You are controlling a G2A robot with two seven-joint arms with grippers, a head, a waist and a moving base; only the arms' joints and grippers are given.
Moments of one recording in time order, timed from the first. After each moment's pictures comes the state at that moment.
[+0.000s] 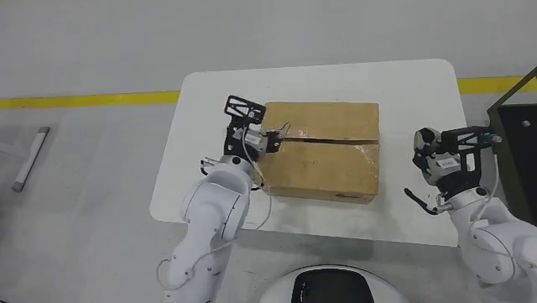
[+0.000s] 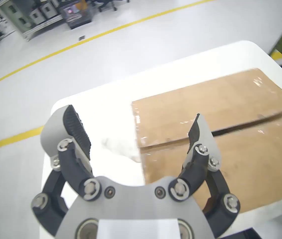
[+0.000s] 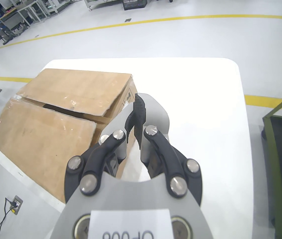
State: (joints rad) left arm 1.06 -1.40 -1.15 -1.93 1.54 -0.12 -0.70; right arm -1.63 -1.29 1.65 -2.18 -1.11 0.03 0.42
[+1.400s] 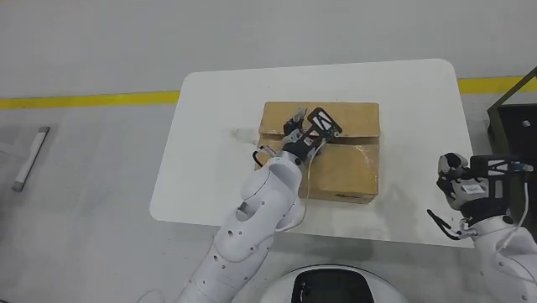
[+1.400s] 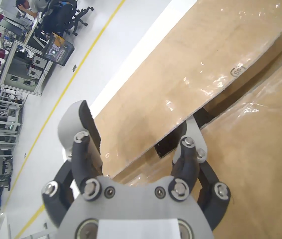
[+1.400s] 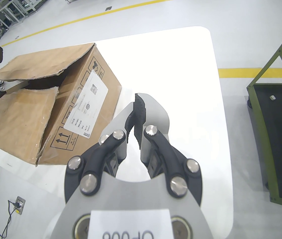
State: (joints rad) left arm 0.89 -1.46 -0.90 -1.61 1.86 -0.19 -0.58; right arm -1.81 -1.29 1.75 -2.20 -1.04 0.03 0.35
